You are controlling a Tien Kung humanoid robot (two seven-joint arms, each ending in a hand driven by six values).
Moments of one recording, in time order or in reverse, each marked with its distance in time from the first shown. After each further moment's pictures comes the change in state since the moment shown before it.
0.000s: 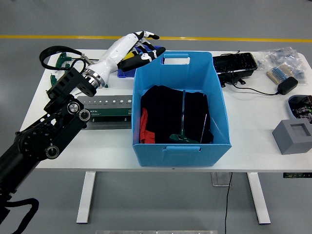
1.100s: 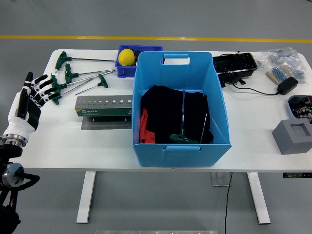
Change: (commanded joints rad) left arm 0.454 -0.046 -0.546 -0.065 -0.532 -0.246 -0.045; right arm -0.002 0.014 0.020 -0.002 -0.027 0.002 -0.003
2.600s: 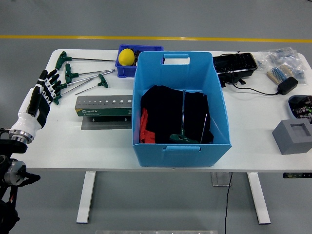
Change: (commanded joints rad) left arm -0.013 0.002 0.030 0.017 0.058 -0.015 0.000; right arm 0.015 -0.008 -0.006 0.003 -0.004 0.006 -0.001
